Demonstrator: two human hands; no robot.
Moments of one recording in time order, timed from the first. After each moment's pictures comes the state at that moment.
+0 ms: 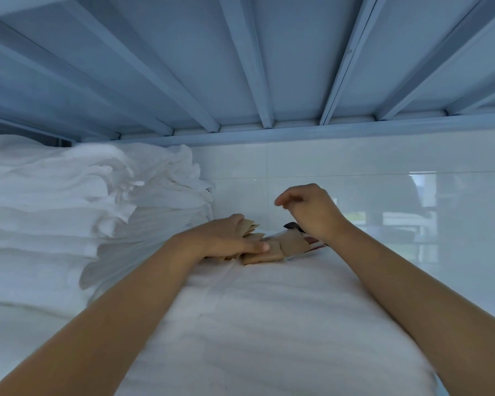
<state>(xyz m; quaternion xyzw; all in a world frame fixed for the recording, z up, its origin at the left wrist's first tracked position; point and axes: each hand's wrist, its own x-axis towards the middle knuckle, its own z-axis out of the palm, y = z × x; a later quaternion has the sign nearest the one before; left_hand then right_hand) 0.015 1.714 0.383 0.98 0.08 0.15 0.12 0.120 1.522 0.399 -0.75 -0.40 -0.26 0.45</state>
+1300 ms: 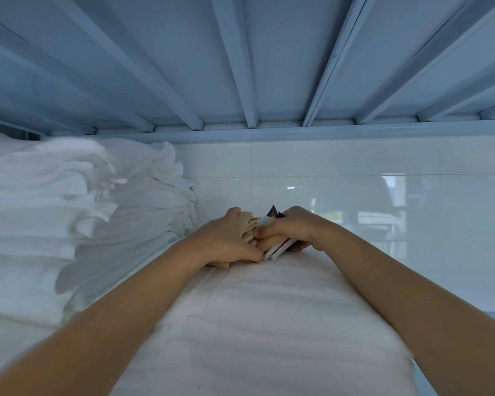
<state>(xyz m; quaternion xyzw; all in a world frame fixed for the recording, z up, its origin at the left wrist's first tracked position) 0.022 1.690 0.371 0.96 0.05 0.22 0.17 0.122 1.520 0.391 -0.86 -0.28 -0.01 0.43</state>
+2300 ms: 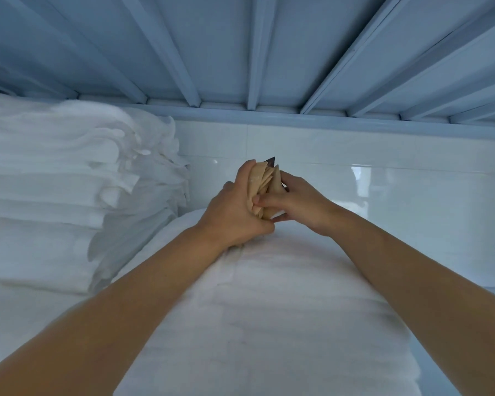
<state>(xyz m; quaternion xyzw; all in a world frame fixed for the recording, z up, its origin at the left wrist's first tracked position) 0.008 1.694 0.357 0.86 -0.12 0.40 0.29 0.034 1.528 0.391 -0.74 -0.41 -0.05 0.54</state>
